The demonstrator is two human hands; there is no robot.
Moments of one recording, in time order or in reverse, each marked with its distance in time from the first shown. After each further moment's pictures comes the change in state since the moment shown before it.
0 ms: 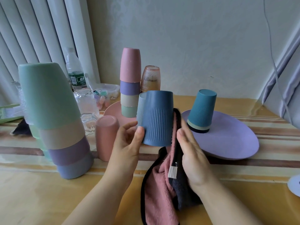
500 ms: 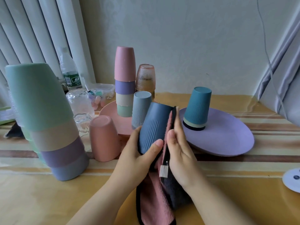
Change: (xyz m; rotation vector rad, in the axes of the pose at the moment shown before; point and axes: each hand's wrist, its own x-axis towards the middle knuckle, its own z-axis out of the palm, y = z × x) left_hand -0.015 -0.001 0.010 0.358 -0.184 0.095; right_hand -0.001 0.005 0.007 -0.183 -0.017 -0.124
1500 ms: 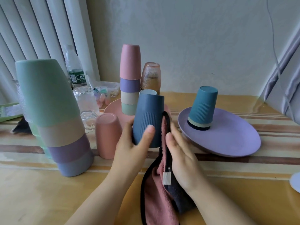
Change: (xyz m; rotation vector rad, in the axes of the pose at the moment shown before) left_hand 0.006 0.002 -0.009 -0.123 0.204 -0.050; right_hand -0.007 -0.001 0.004 0.056 -0.035 0.092
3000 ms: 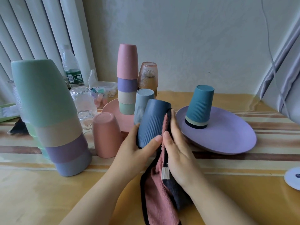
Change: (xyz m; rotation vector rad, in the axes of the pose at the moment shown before) left_hand 0.000 -0.004 0.000 0.106 -0.216 -0.030; right_hand 0.005 0.004 0.001 -0.059 0.007 -0.050
